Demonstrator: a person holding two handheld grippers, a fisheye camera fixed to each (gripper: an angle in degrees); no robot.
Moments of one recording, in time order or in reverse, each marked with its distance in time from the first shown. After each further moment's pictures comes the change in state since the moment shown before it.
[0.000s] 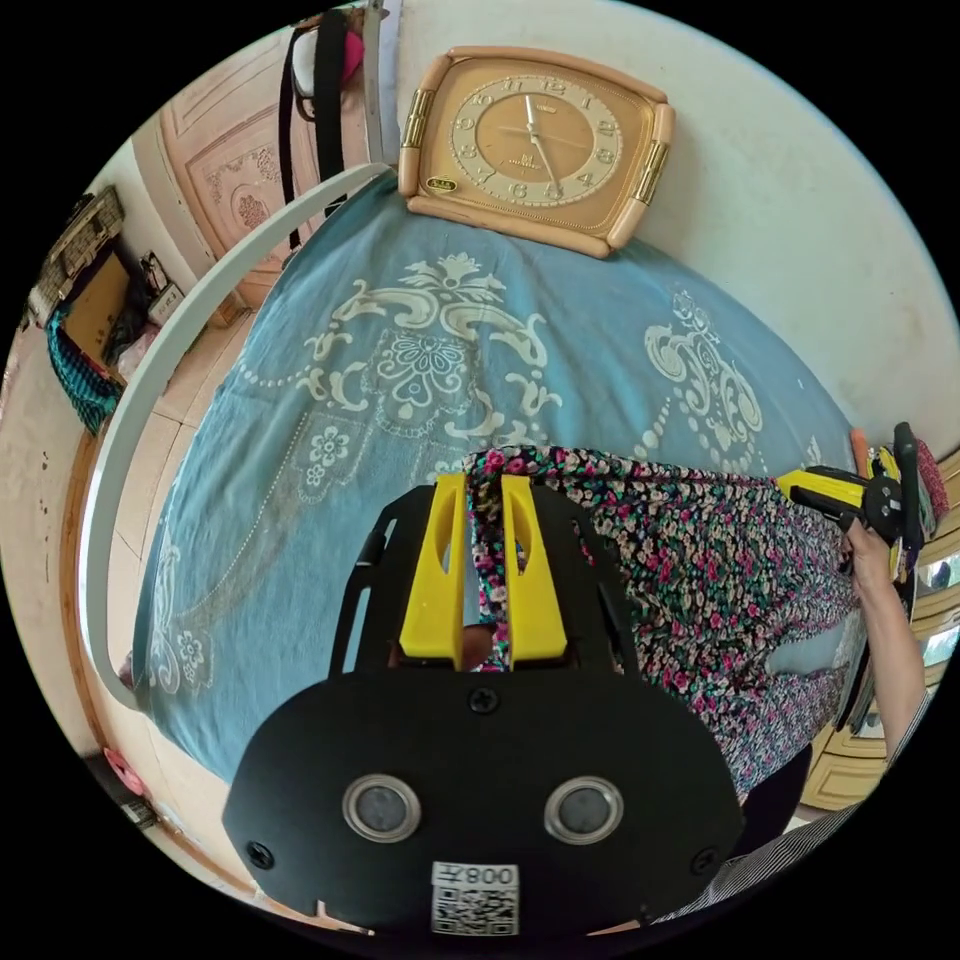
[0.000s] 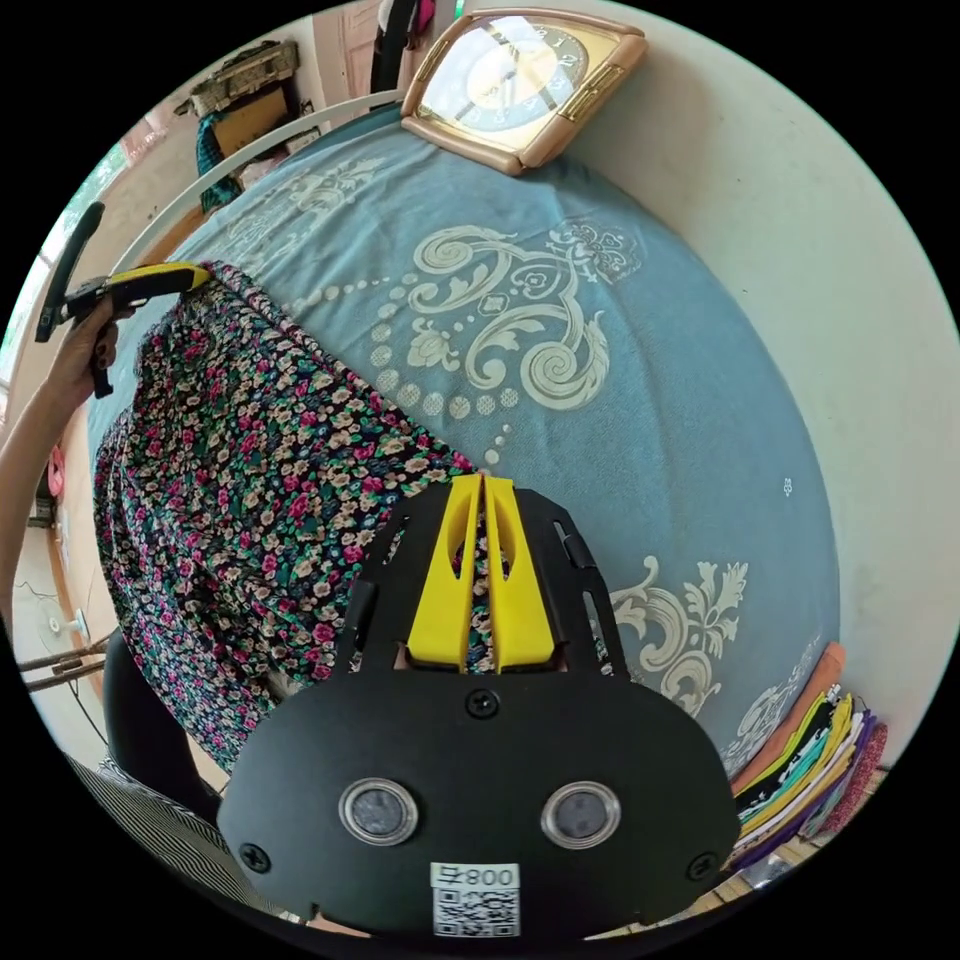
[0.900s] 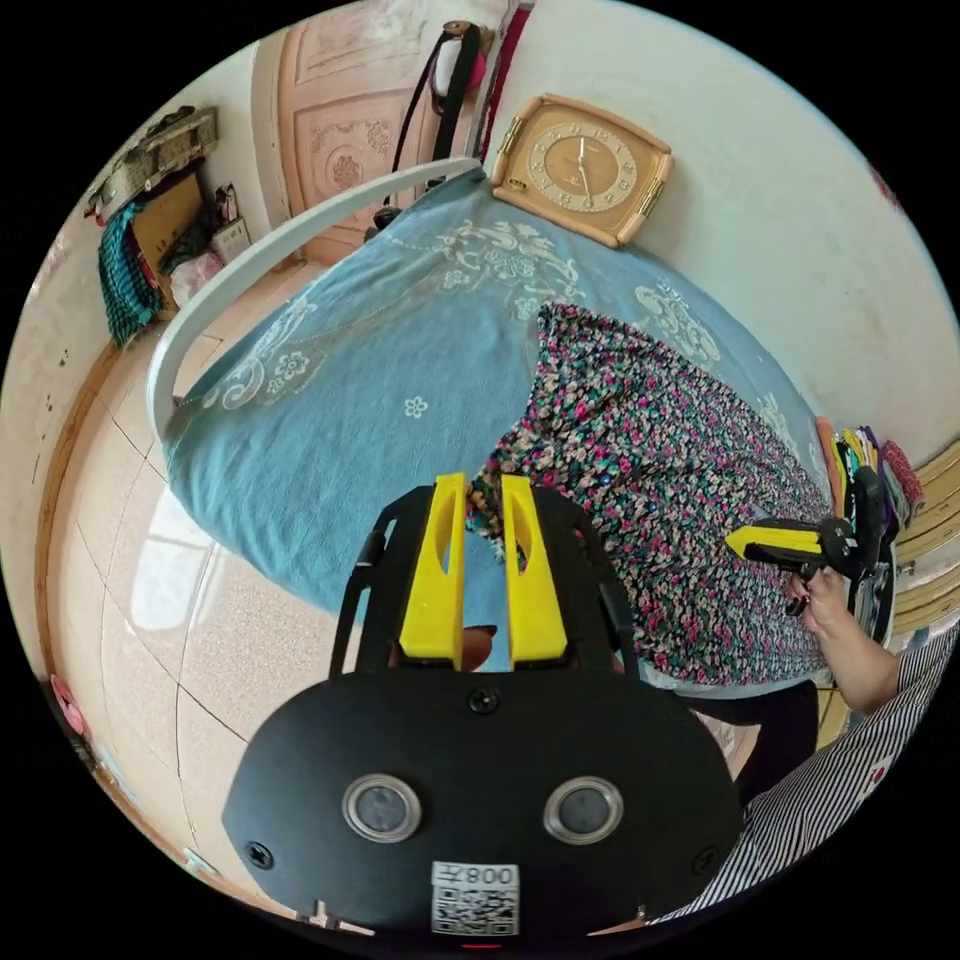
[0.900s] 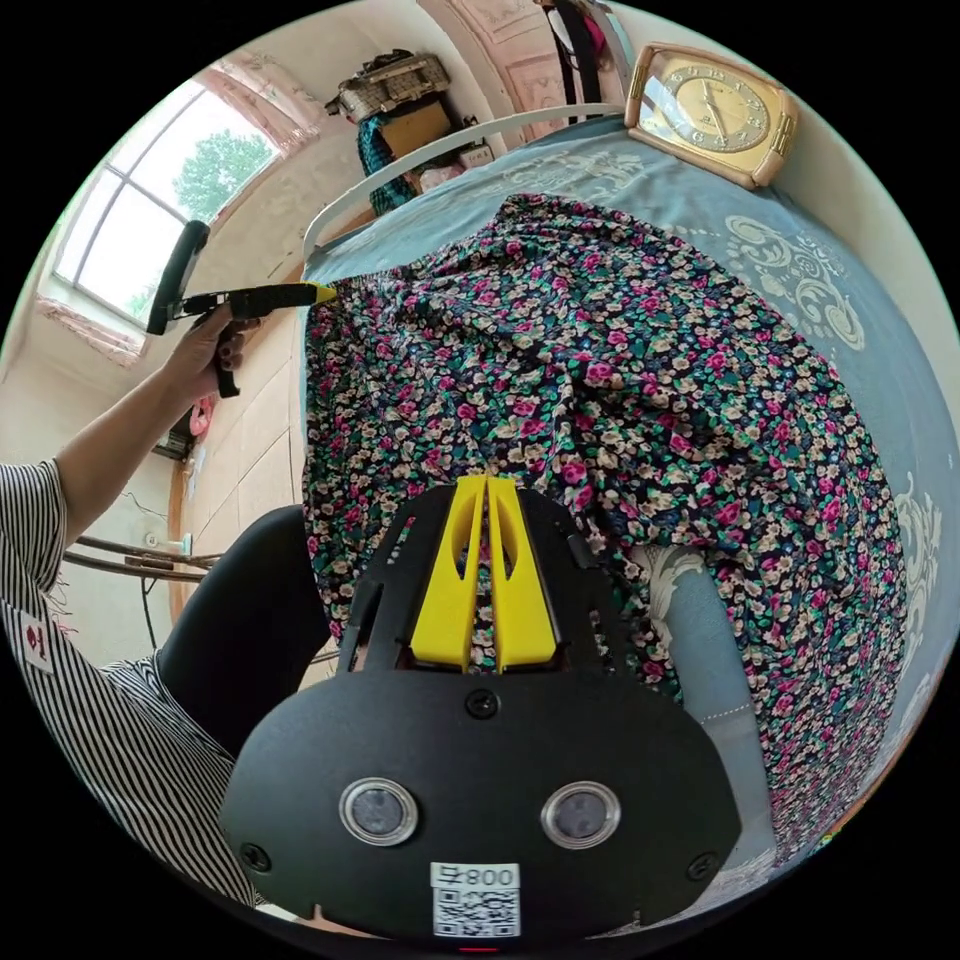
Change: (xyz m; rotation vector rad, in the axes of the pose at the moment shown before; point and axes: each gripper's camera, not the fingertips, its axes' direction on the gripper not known) left arm 0.003 0.165 -0.039 0.125 -0.016 -0.087; right arm -0.182 0.156 0.066 0.114 -0.387 -0.171
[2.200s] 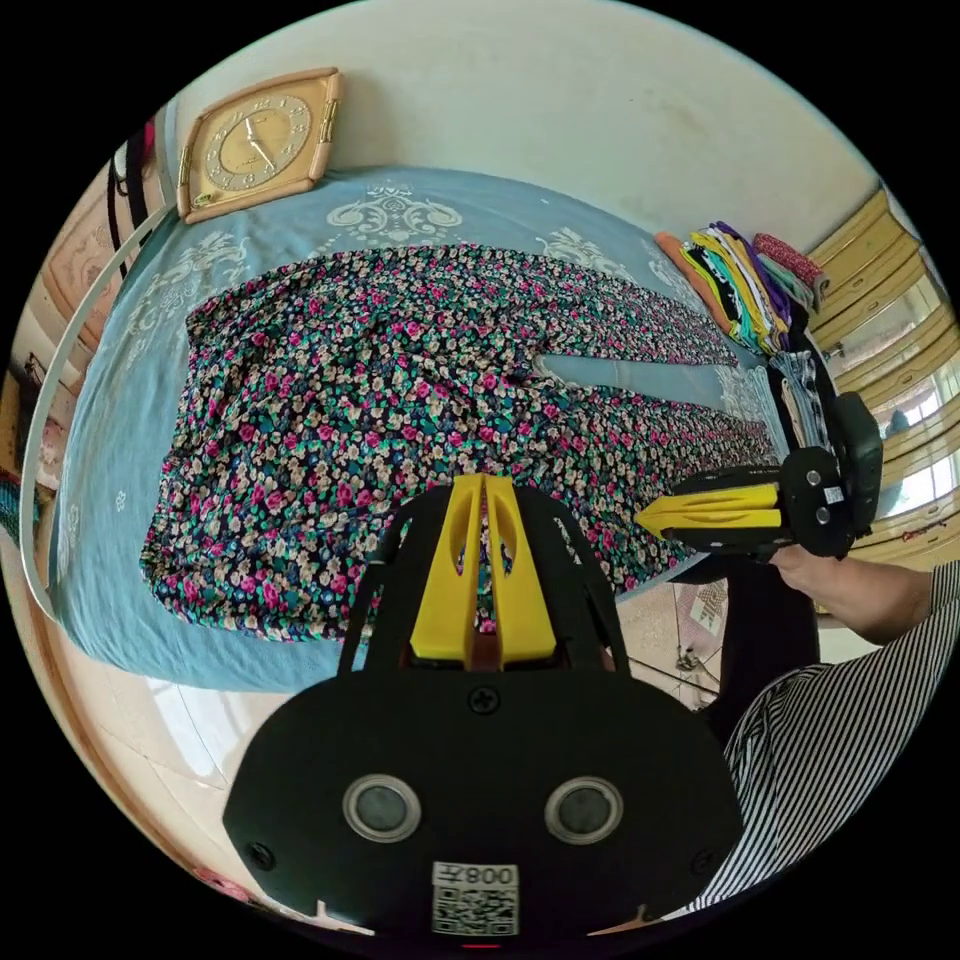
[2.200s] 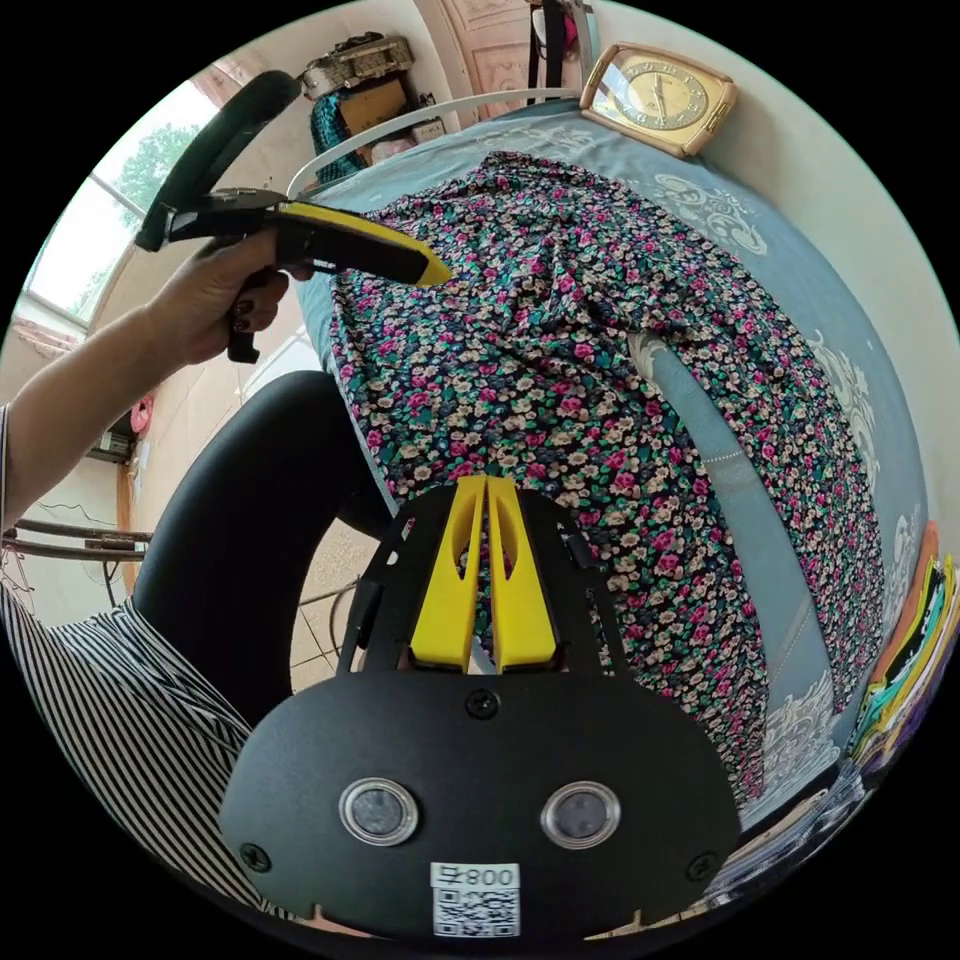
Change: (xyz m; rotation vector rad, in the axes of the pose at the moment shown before) left arm 0.277 0.064 0.109 -0.295 0.236 0.457; right arm -0.139 0.209 -0.102 -0.119 0.186 0.094
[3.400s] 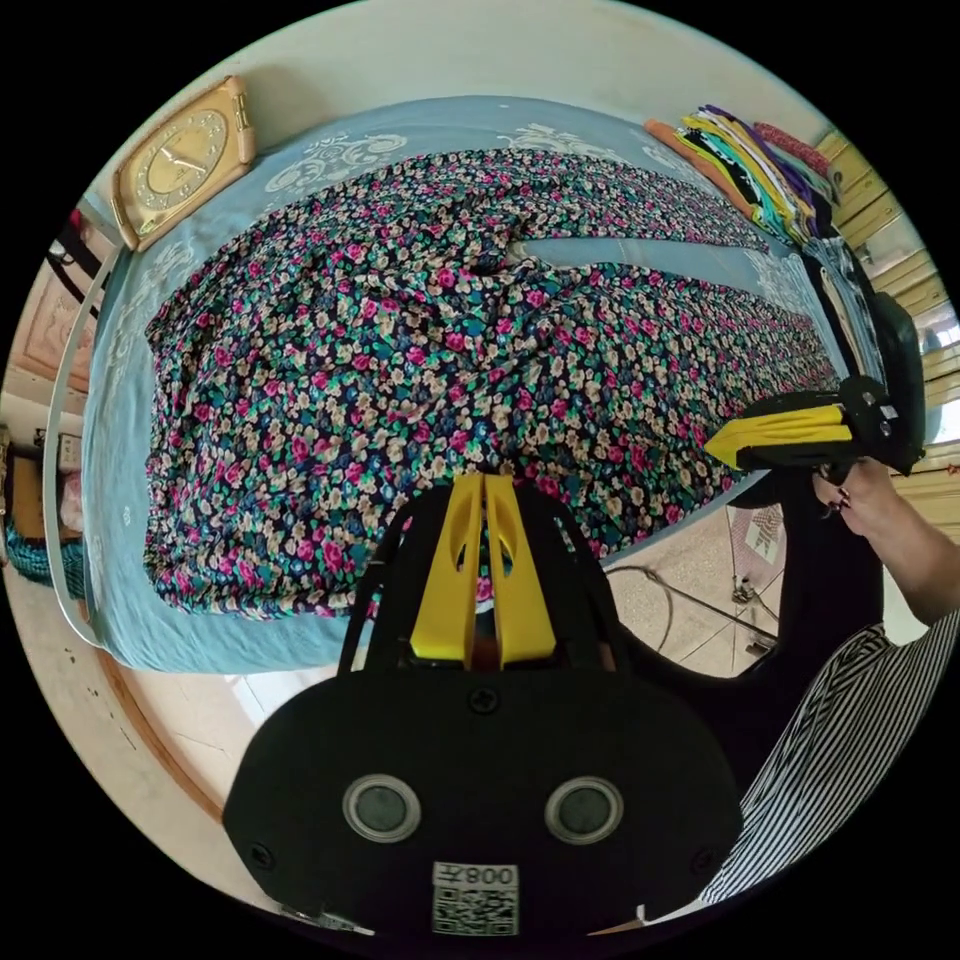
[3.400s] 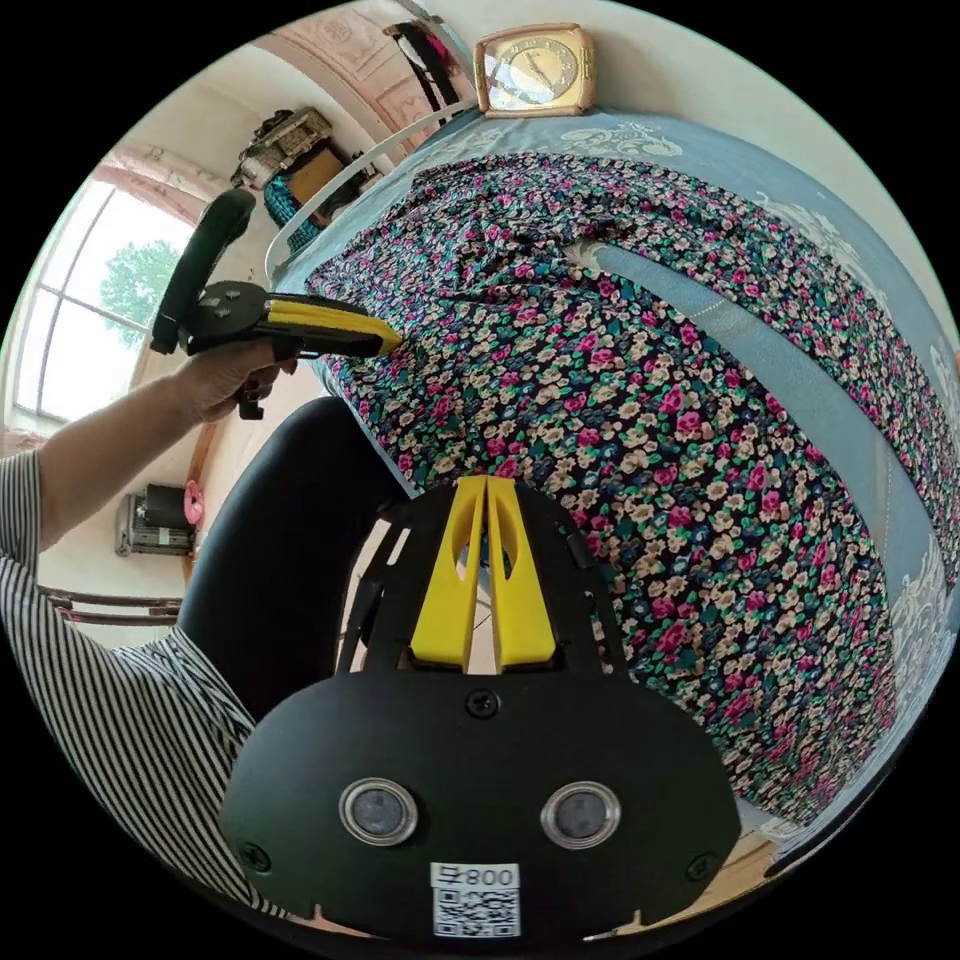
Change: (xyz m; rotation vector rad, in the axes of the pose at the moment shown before) left arm 0.066 -0.049 0.041 -0.154 -0.084 0.106; right arm 0.156 0.161 -0.224 0.095 -0.253 0.278
